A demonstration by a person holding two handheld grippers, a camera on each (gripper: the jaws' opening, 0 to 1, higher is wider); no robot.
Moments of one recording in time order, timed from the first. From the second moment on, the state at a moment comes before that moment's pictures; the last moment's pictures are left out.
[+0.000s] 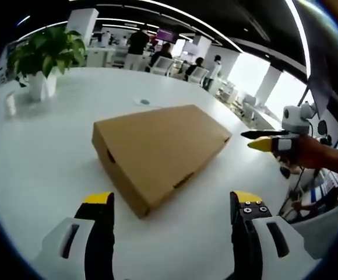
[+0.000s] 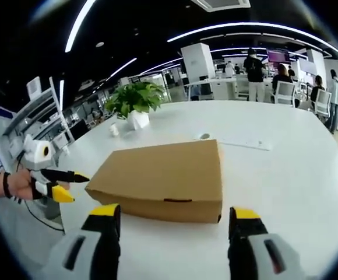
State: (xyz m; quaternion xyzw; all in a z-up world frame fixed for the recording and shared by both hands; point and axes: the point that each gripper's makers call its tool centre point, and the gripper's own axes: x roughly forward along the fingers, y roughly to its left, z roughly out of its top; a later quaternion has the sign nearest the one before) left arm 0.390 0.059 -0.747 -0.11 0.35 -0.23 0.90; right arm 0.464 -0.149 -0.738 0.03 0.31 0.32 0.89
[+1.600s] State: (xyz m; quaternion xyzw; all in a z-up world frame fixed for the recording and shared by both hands) left arm 0.431 0.068 -0.774 -0.14 0.35 -0.20 0.90; right arm 0.501 -0.124 -0.776 0.06 0.35 0.33 0.87
